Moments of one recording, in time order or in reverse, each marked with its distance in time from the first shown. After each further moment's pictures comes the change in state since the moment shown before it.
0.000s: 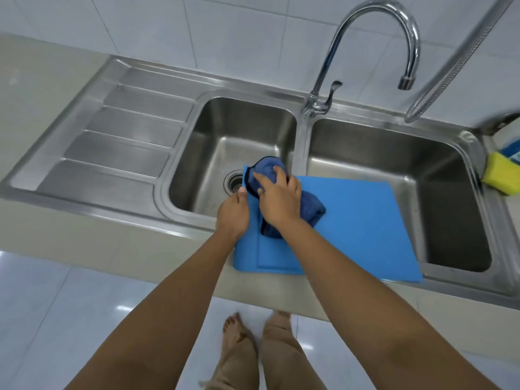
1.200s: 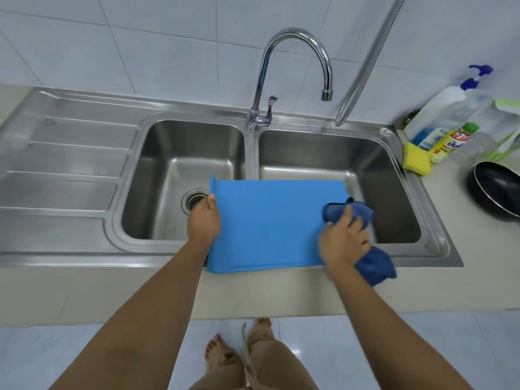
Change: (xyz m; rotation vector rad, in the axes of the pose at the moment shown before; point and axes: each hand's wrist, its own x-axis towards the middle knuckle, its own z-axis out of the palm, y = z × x) left_hand 0.014 0.022 0.015 0.115 -0.020 0.056; right_hand -0.108 0.140 -0.053 -0.027 0.325 0.862
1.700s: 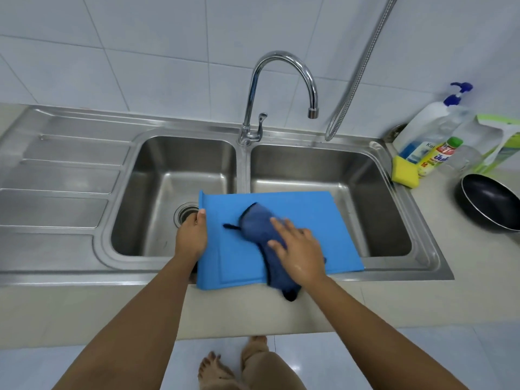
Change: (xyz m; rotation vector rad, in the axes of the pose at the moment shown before) left_hand 0.003 0.000 -0.005 -0.112 -0.059 -0.025; right_hand -0.008 -0.018 0.013 -0.087 -0.213 -0.750
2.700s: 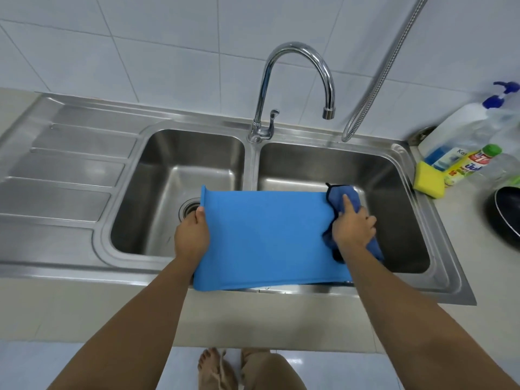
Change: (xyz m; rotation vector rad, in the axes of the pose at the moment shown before) left_hand 0.005 0.009 0.007 0.068 0.137 -0.068; right_hand 0.096 0.101 -0.013 0.010 0.061 0.653
